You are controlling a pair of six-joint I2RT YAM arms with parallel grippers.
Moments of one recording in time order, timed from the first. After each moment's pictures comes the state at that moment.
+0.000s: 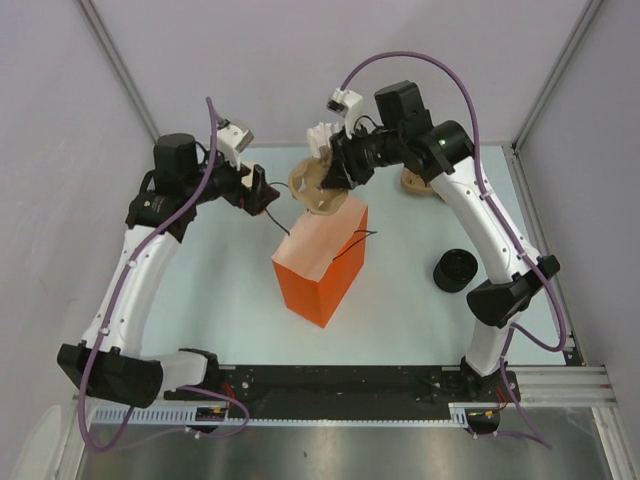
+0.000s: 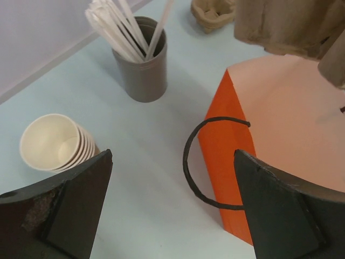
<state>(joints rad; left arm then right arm) -0.19 1.23 1.41 -0.58 0.52 0.20 0.60 1.82 2.28 -1.03 -0.57 -0.03</state>
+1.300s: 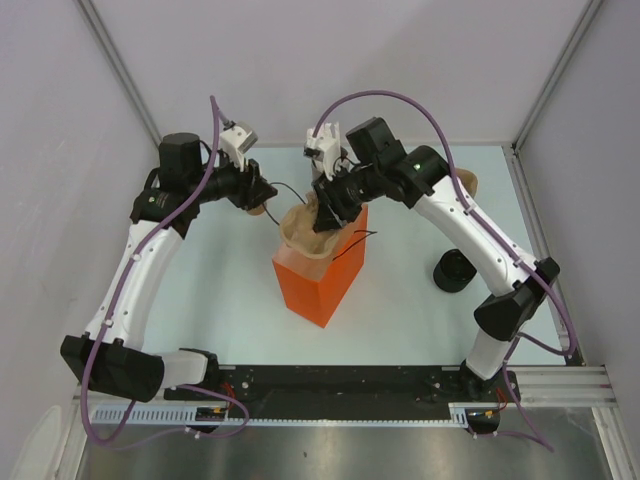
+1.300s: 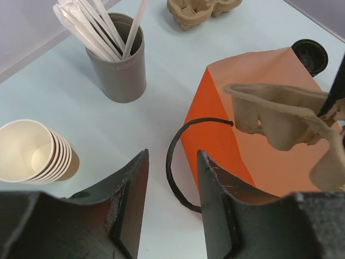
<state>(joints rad) -0.19 1.27 1.40 -0.59 0.64 0.18 0.74 1.74 2.03 -1.05 -0.56 -0.04</state>
